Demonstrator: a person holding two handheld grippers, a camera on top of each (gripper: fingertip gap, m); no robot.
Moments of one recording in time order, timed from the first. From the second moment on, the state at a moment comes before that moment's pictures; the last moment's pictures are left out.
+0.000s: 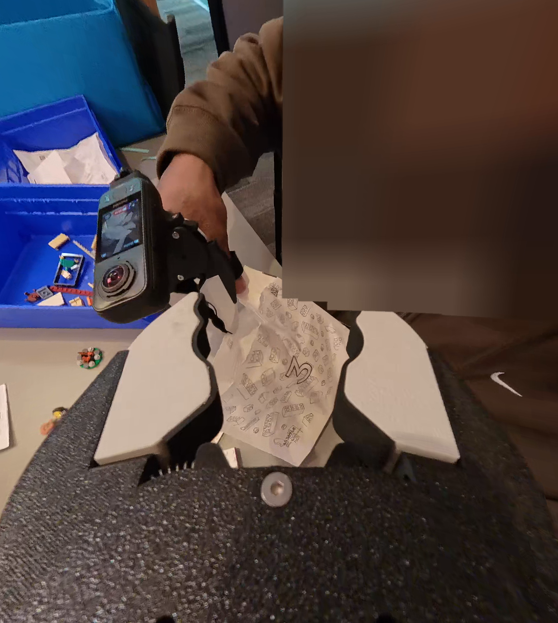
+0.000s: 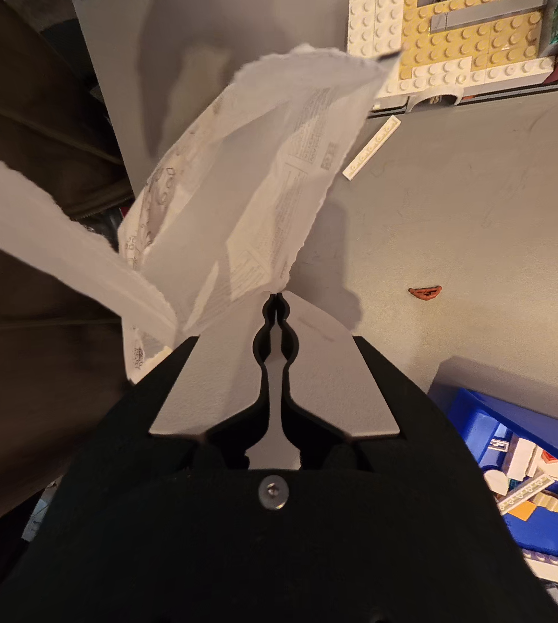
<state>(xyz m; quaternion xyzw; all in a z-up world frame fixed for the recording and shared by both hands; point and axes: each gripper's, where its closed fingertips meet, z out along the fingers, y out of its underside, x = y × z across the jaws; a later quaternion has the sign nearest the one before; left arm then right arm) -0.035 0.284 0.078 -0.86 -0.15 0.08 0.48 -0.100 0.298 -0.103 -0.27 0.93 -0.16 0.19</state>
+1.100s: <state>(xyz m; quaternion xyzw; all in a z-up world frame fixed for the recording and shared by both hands) -0.035 0.304 -0.061 -0.94 -0.17 0.03 0.28 -0.082 0.304 -0.105 -0.25 0.92 -0.17 0.23</state>
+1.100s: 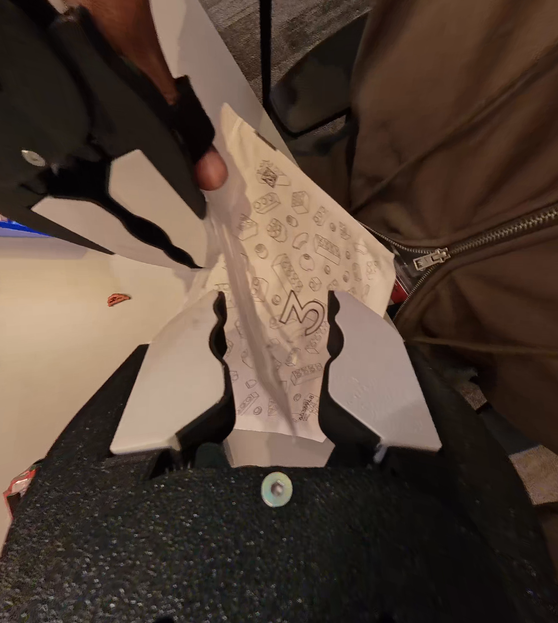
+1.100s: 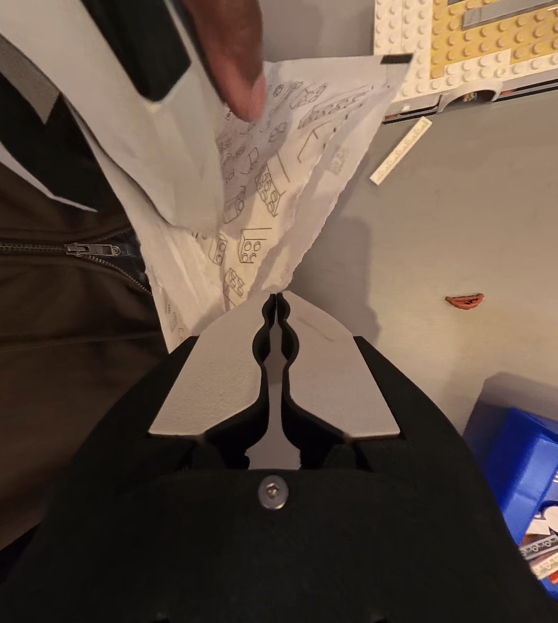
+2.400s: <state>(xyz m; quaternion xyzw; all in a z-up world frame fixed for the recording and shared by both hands) -0.032 0.290 -0.075 -0.97 -0.15 -0.02 0.21 -0.063 0.305 -0.100 -0.25 0.91 -0.17 0.27</state>
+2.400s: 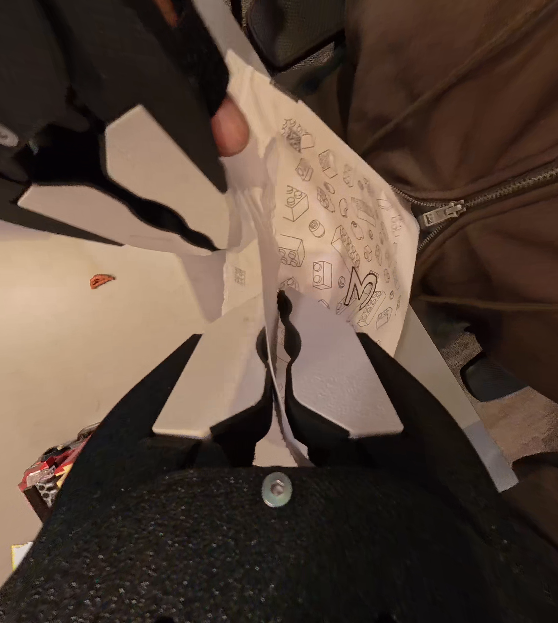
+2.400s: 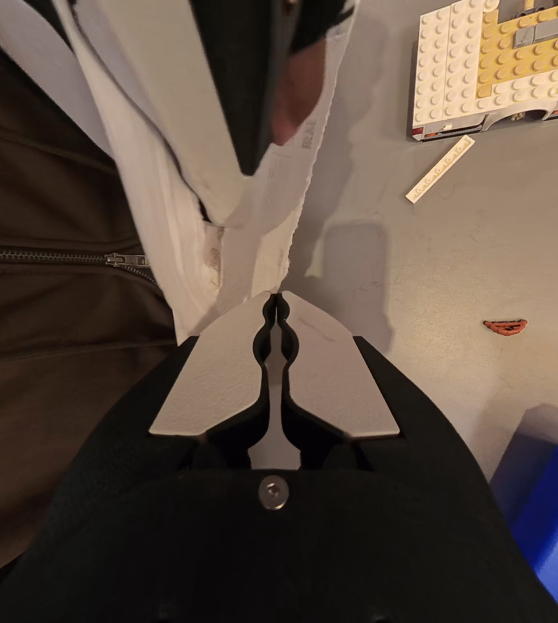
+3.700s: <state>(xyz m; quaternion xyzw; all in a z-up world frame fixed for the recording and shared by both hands) 0.019 0.310 -0.043 -0.96 0.04 -0.03 0.29 -0.077 0.293 -0.085 -0.23 0.91 -0.22 0.26</state>
